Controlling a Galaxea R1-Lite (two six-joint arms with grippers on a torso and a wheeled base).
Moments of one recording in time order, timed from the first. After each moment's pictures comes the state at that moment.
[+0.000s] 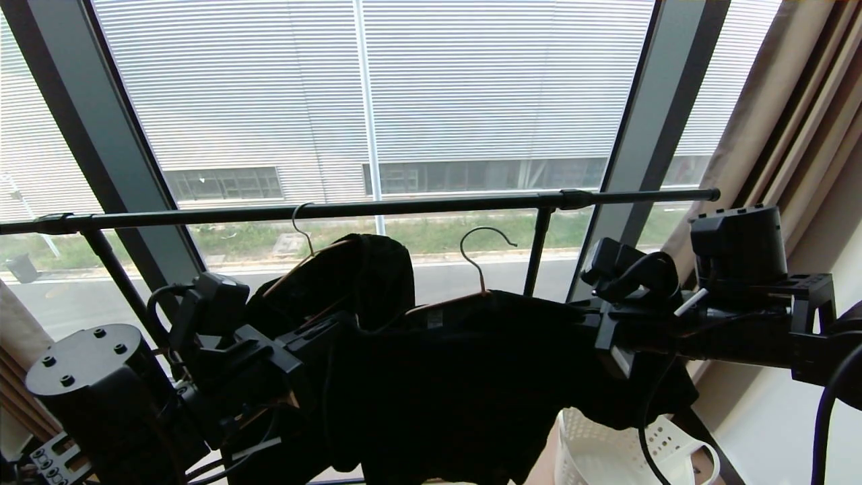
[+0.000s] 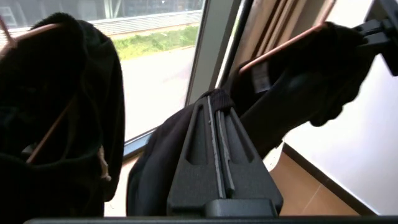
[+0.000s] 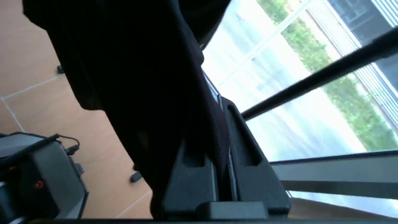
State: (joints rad) left arm -0.48 1.74 -0.18 -1.53 -0.18 -0.14; right arm 0.41 1.67 -0.81 -0.29 0.30 -0.54
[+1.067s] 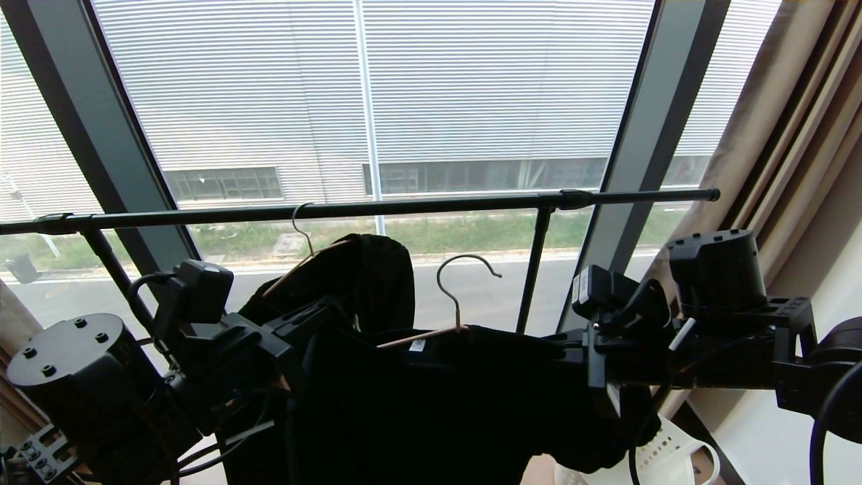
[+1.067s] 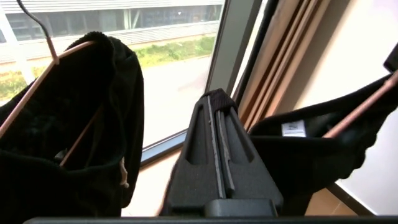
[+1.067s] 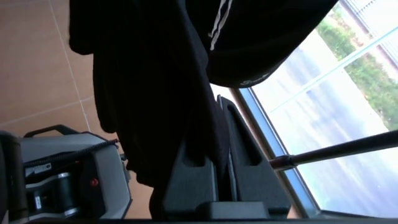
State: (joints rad) left arm -0.44 1.72 -0.21 -1.53 -0.17 -0.12; right arm 0.47 1.69 -0.75 -0.34 0.52 -0.49
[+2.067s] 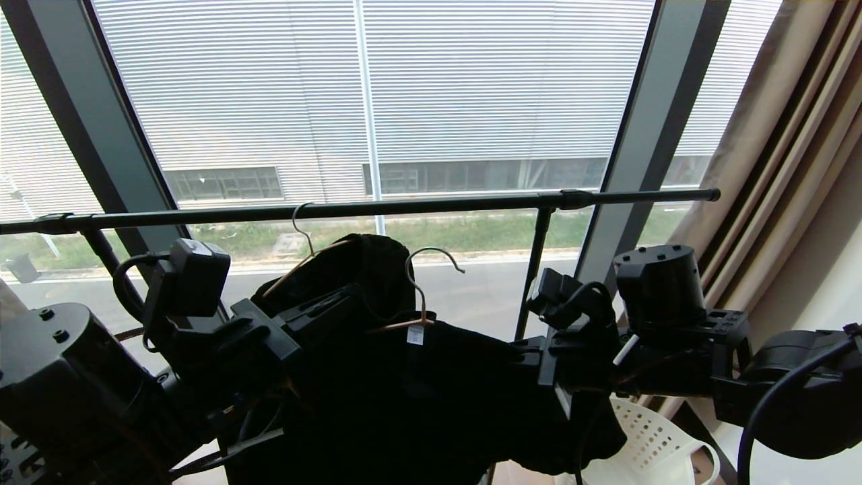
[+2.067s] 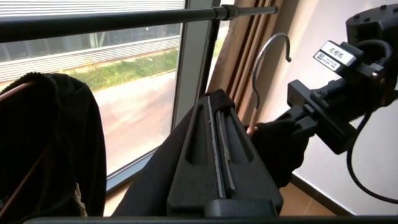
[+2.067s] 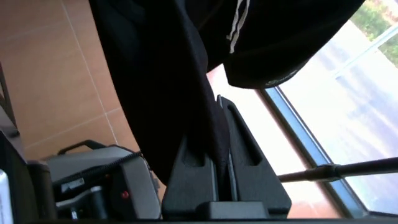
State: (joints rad) left arm -0.57 1.60 -0.27 -1.43 -0.17 -0.13; right arm 0.57 1.80 -0.76 -0.49 0.44 -0.28
